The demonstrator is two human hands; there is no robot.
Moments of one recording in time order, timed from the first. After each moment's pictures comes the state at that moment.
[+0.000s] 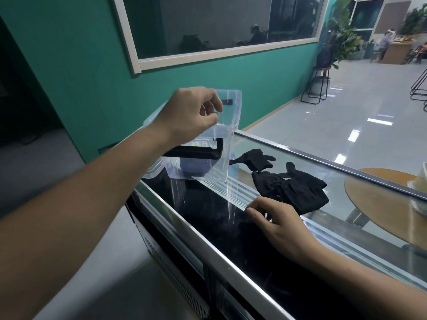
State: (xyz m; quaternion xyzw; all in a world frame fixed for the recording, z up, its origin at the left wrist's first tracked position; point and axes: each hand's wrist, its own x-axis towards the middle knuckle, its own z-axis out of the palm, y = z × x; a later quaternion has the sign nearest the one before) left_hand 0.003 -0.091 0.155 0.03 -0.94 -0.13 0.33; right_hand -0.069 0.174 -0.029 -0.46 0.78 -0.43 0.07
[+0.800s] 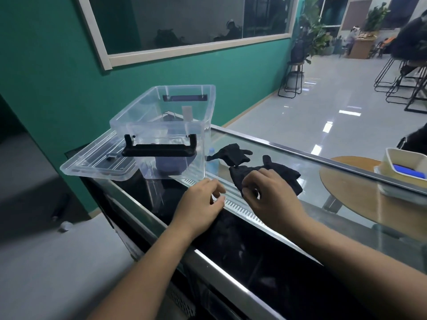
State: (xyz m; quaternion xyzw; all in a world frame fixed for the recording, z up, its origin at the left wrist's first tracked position) left_hand 0.006 -0.008 -0.039 0.10 -0.93 -0.28 0.23; right_hand -0.106 0.181 -0.019 -0.44 0.83 -0.32 -0.13
